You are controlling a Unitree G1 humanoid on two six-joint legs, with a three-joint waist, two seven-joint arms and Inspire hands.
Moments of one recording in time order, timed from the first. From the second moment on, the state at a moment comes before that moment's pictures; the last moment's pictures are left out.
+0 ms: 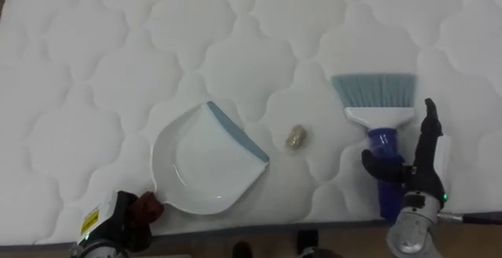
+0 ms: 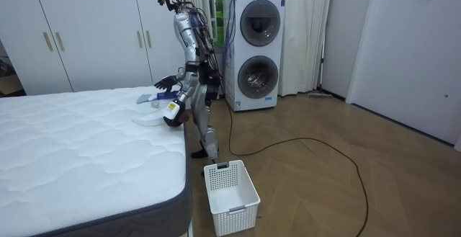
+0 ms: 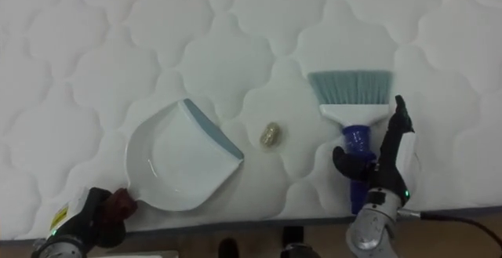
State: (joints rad) left arm -0.07 0.38 -0.35 1.08 0.34 -0.22 0.45; right arm -0.10 -0.35 0.34 0.86 -0.05 -0.38 -0.82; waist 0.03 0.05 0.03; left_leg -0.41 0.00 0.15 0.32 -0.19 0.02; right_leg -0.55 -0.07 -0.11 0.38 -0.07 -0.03
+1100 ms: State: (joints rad) left arm -0.07 0.38 -0.36 1.08 0.32 -0.19 0.40; right arm -0.11 -0.39 0.29 1.06 -0.09 -0.34 -0.64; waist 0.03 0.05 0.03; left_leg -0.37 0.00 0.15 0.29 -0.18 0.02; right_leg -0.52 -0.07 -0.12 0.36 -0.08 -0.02
